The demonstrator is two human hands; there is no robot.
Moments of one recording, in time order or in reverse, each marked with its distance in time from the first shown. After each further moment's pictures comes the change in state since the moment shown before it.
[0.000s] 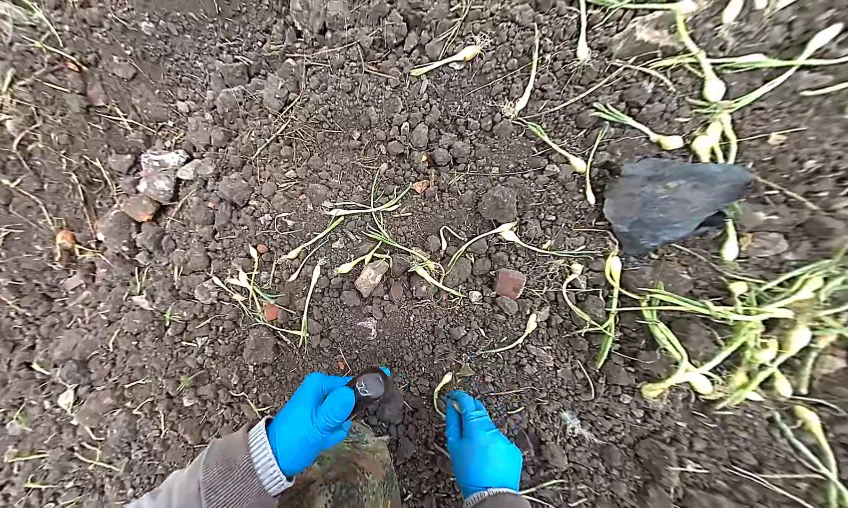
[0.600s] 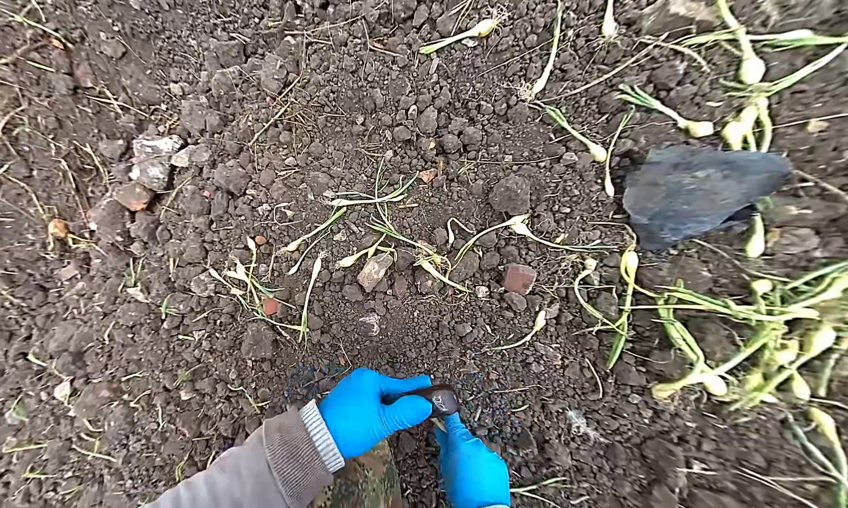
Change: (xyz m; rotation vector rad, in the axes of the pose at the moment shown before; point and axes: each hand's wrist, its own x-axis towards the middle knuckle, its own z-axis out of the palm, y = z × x) left_hand 0.039 -0.003 0.021 0.444 -0.158 -0.184; right_hand -0.018 -0.014 0.000 -0.200 -0.424 0.095
